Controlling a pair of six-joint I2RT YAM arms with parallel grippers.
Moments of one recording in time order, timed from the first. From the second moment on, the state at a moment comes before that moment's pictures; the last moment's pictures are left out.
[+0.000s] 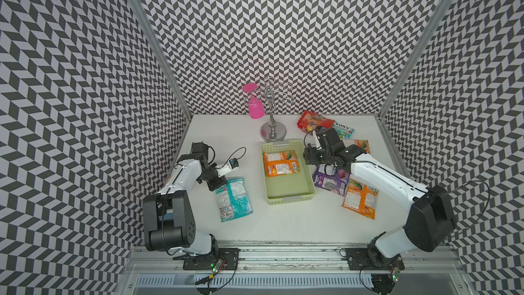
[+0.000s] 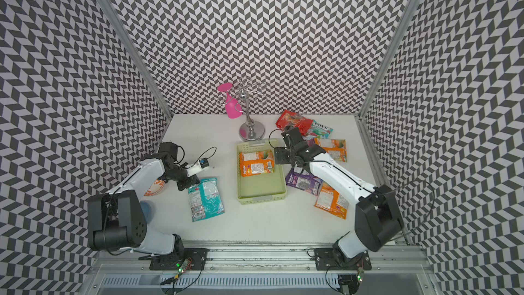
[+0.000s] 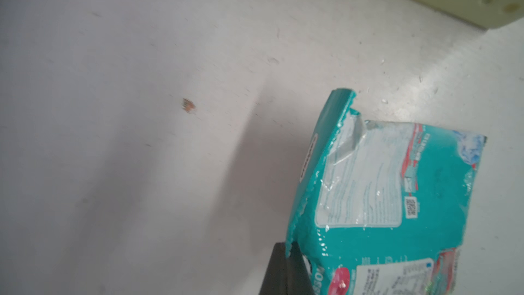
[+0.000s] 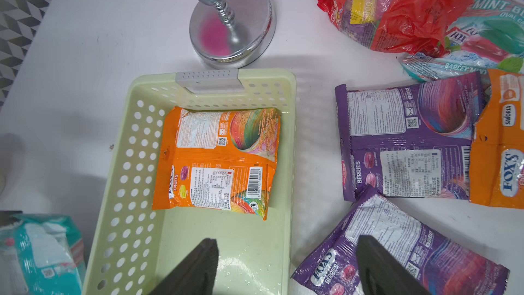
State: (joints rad) left arm 0.13 1.46 1.00 -0.88 0.38 1.19; right arm 0.55 1.49 1.18 -0.54 0.06 0.36
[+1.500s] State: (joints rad) left arm -0.45 1.30 1.60 -1.01 0.24 0.99; right arm 0.75 1.51 1.06 0.25 -0.58 0.02
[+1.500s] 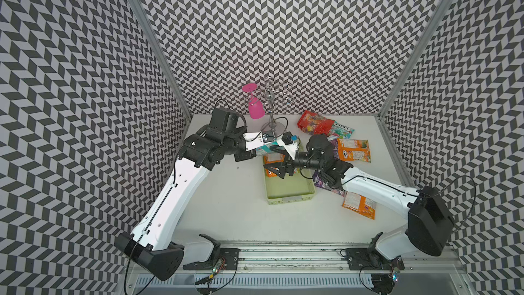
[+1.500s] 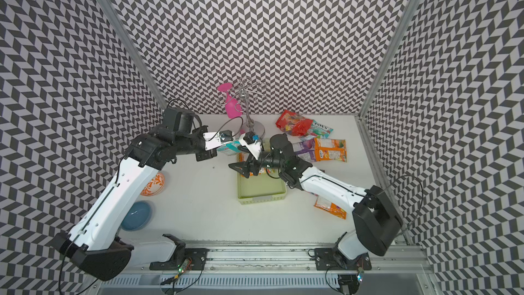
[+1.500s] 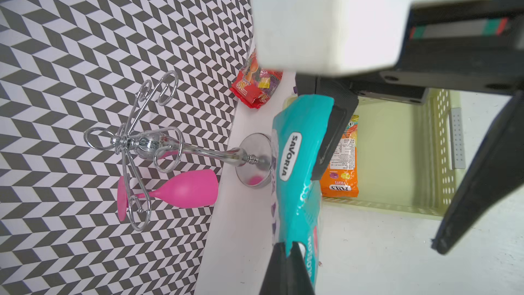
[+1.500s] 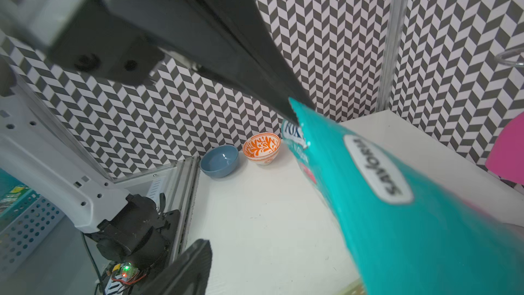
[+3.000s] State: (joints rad) left arm -0.31 1.19 1.61 -0.78 0.25 0.67; right arm 0.69 1.31 0.85 0.33 -0.47 0.47
